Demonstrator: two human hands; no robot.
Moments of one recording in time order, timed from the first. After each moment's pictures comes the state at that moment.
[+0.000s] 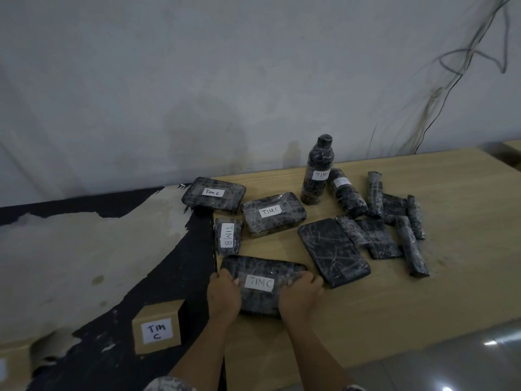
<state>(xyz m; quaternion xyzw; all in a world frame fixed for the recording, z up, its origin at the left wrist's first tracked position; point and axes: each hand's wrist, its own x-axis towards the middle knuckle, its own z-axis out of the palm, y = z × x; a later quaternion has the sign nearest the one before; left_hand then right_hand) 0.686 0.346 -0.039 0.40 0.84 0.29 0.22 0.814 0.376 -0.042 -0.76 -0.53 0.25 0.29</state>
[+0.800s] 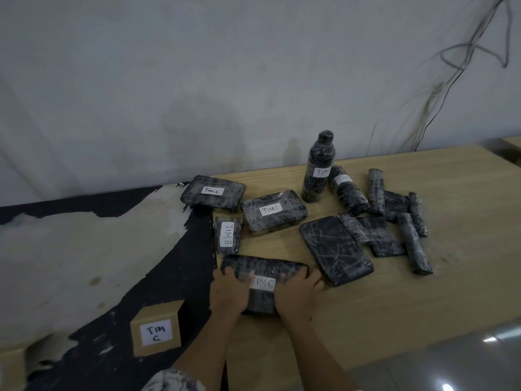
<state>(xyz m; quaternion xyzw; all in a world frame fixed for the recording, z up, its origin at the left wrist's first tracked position) 0.685 0.358 -0.046 0.43 0.85 0.17 0.25 0.807 0.377 -0.038 -0.76 -0.60 0.19 0.13</state>
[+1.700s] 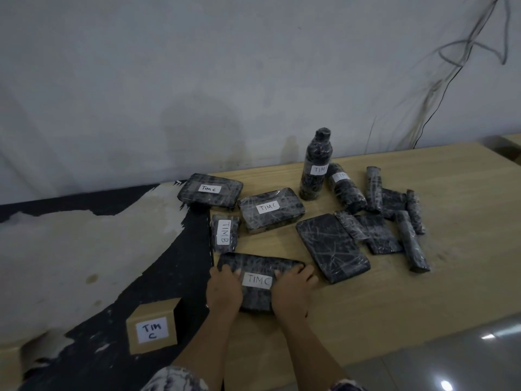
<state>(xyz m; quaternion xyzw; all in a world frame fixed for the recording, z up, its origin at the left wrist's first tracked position) 0.690 0.357 -0.040 0.43 0.86 0.18 0.21 0.807 0.376 -0.025 -0.76 -0.63 0.17 0.02</state>
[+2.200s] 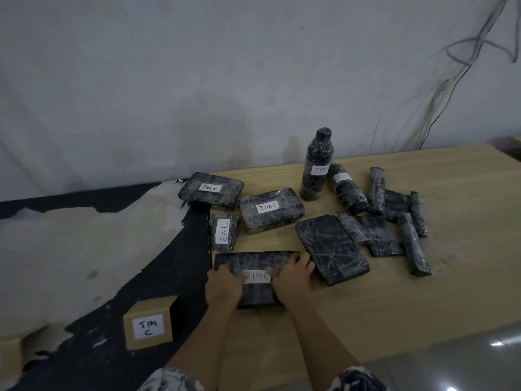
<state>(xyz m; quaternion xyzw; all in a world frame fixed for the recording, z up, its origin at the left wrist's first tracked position) 0.694 0.363 -0.035 0.36 0.88 0.18 0.26 0.824 0.402 -0.017 -0.67 -0.71 0.21 0.00</state>
